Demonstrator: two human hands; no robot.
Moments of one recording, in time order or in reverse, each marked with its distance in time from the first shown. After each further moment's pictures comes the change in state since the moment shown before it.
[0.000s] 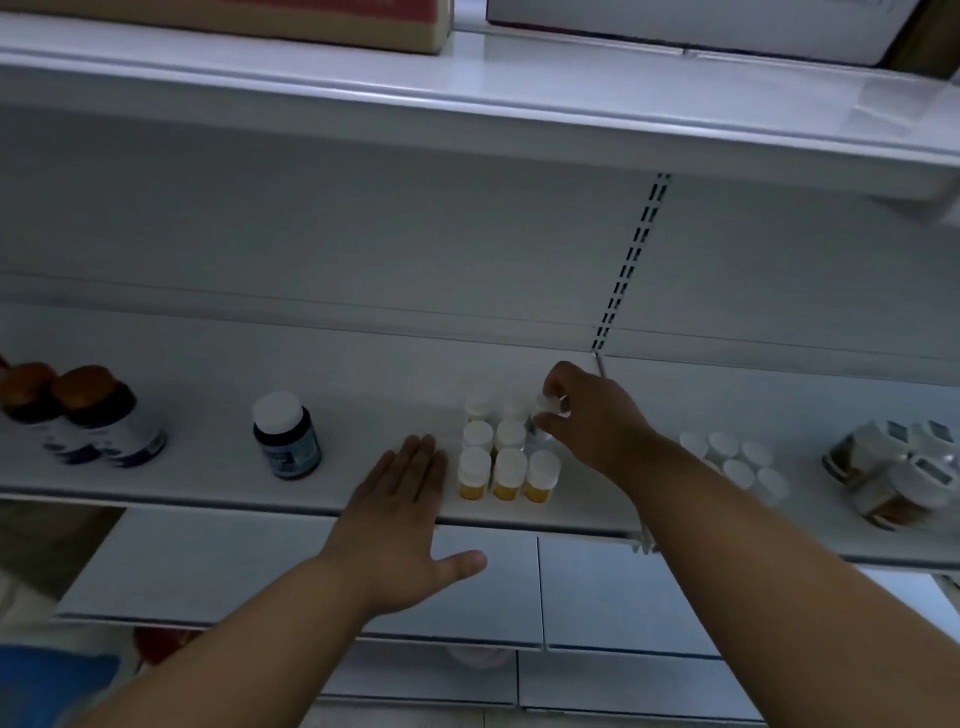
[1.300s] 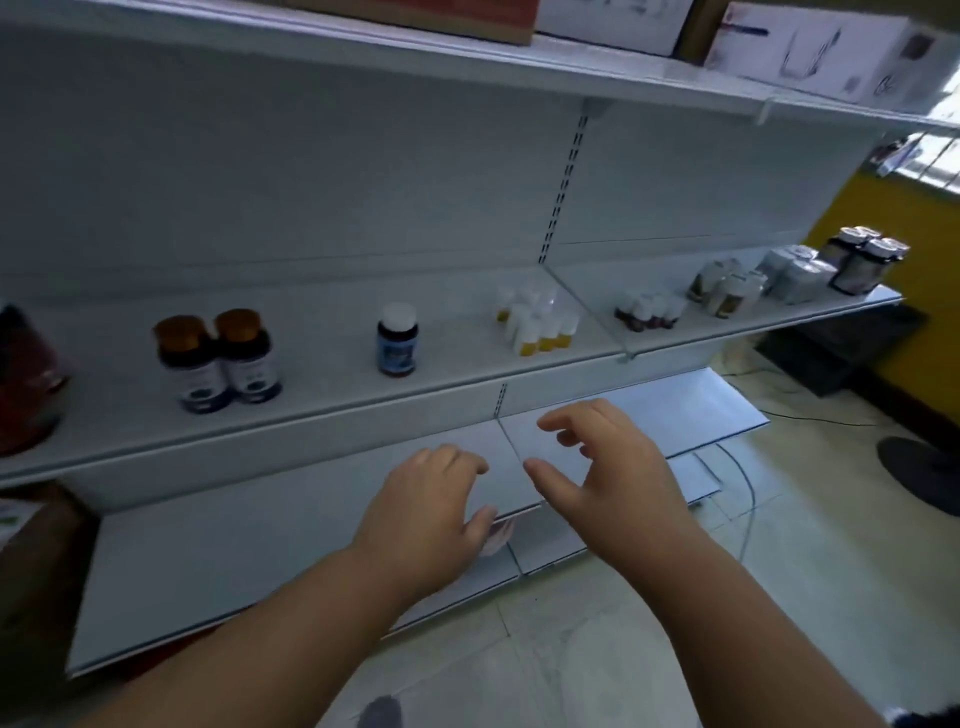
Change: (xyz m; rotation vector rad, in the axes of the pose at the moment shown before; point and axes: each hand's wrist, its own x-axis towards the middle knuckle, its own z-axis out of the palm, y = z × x) left_hand -0.190 -0.117 -0.001 -0.371 0.236 0.488; right_hand -0.252 -0.297 0.082 0.002 0.395 0.313
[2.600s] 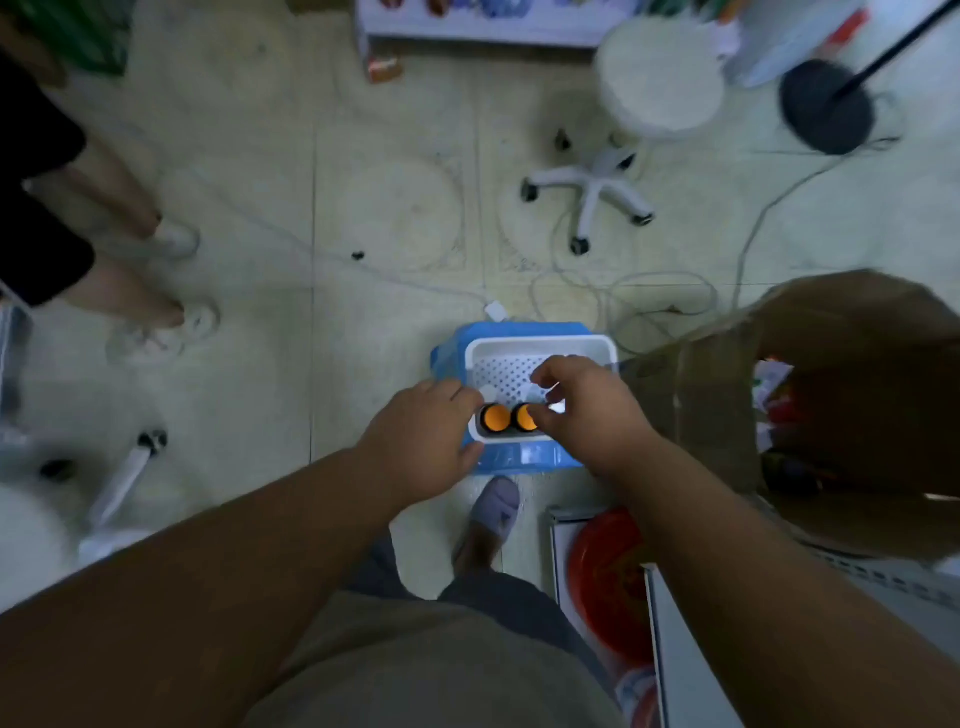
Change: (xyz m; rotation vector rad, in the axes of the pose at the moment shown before) left_hand -0.616 -0.385 -0.061 -0.152 0.486 -1.685; right_hand -0.178 -0.609 0.615 -0.171 -1.419 -1.390
